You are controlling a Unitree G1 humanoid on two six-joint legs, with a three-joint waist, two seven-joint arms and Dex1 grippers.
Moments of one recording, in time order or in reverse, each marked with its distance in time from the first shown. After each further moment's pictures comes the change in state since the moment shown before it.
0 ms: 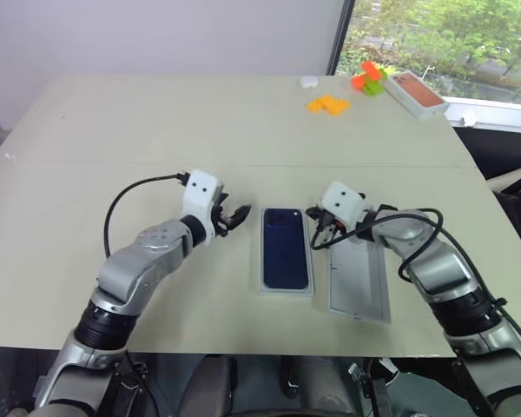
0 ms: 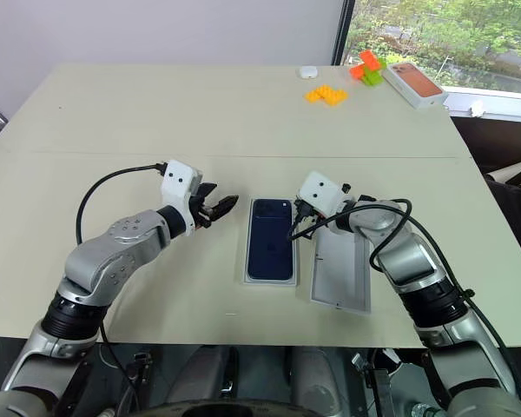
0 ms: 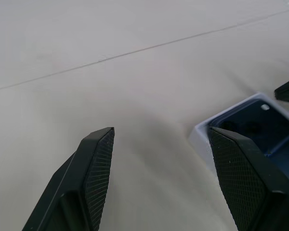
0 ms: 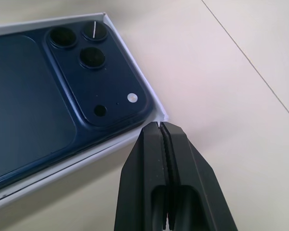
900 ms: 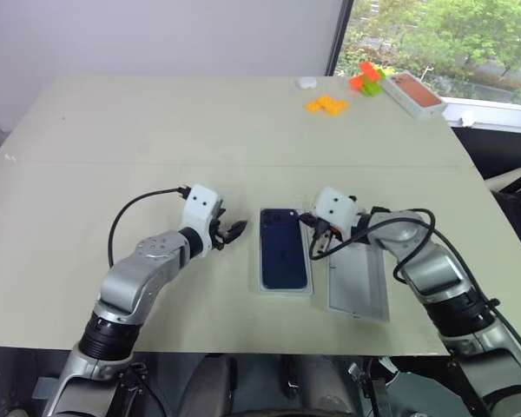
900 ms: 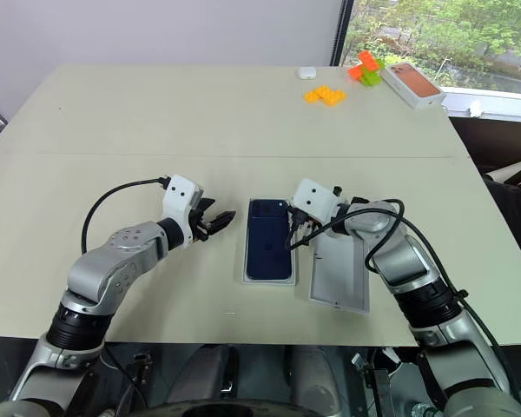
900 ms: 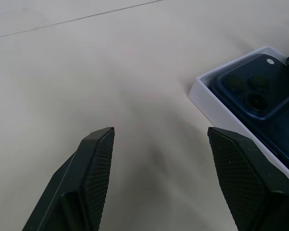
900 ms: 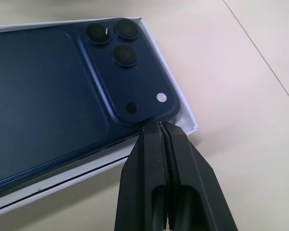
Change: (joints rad) left arm 0.066 -0.047 0.055 -0.019 0.116 0.071 -0.108; right arm 0.010 0.011 0.005 -0.005 -0.046 -0.054 0.102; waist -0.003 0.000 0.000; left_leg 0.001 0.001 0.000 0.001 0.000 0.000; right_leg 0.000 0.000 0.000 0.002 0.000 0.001
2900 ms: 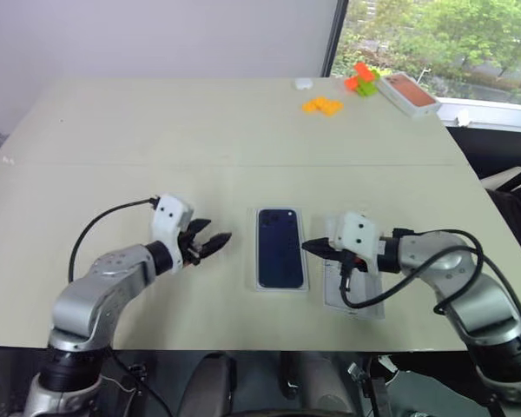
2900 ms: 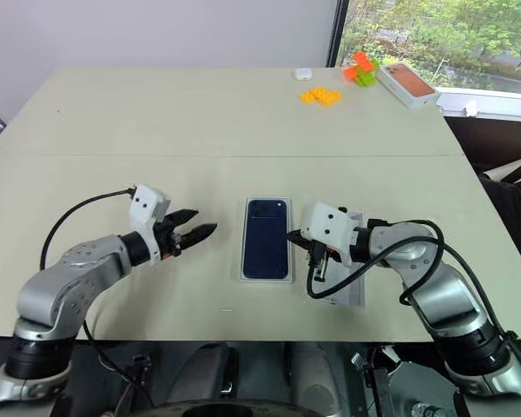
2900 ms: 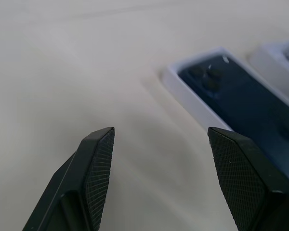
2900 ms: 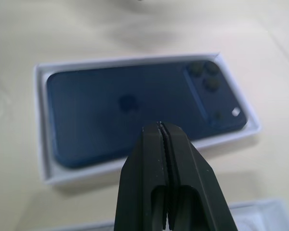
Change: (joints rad) left arm 0.208 0.140 0.193 -0.156 -0.104 0.044 -0.256; right arm 0.242 -0.150 -0.137 -0.357 0.183 0.072 0.134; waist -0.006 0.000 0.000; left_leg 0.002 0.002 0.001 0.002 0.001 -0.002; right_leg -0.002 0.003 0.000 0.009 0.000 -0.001
